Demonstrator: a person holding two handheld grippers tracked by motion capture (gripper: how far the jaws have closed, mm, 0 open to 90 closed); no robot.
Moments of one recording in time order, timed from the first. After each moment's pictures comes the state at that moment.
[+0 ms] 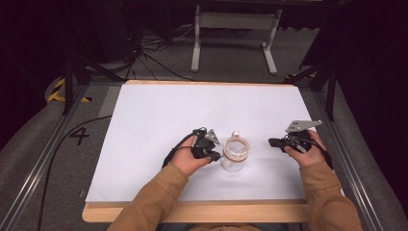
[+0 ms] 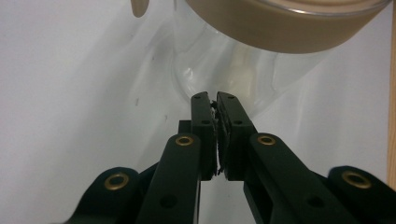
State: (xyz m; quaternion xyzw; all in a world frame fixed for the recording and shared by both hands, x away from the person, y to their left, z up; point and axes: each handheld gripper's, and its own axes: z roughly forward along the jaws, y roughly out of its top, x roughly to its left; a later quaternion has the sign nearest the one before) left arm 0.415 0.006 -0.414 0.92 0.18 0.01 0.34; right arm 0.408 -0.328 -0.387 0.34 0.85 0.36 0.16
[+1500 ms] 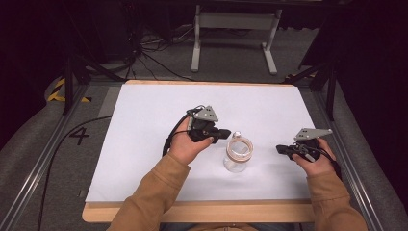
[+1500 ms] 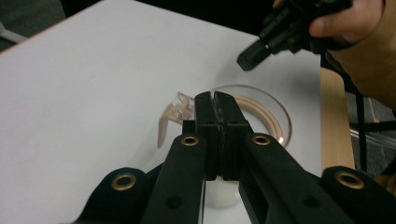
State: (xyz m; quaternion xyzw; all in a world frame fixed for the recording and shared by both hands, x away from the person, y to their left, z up) left arm 0.420 0.015 -0.338 0.84 0.18 0.04 0.51; right arm 0.381 -0.345 -0.390 0.36 0.85 0.36 0.17
